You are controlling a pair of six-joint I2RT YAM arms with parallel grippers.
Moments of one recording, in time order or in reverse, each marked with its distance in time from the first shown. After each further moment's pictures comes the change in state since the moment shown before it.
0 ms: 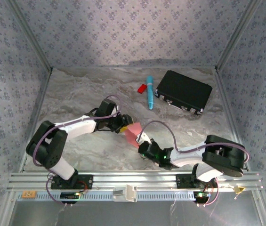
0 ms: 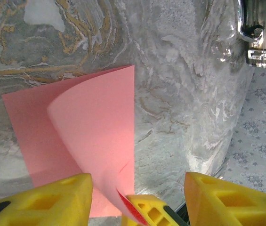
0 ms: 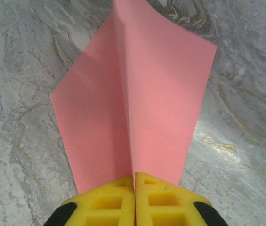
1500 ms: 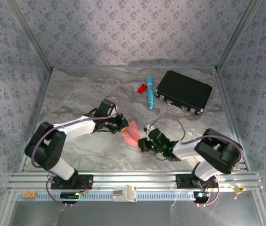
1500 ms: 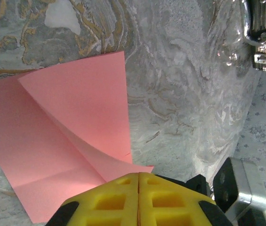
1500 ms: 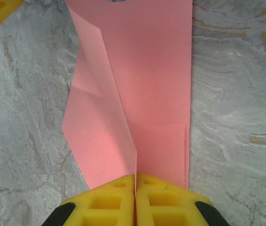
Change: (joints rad) left arm -0.004 -0.003 -0.012 -0.008 -0.022 0.003; right arm -0.296 0.067 -0.064 0.280 -0.565 0.388
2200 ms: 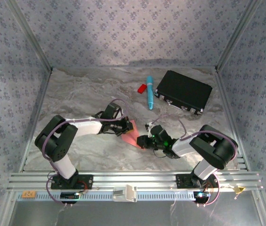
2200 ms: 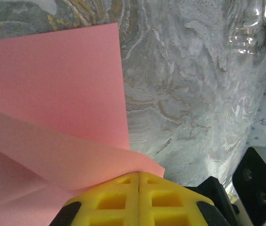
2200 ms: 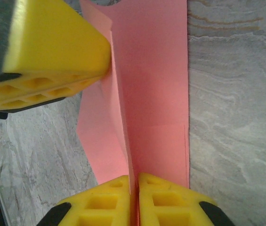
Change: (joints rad) left arm -0.048 0.138 -0.008 0.150 0.013 -0.004; right arm -0.076 0.069 0.009 0.106 -0.162 0.140
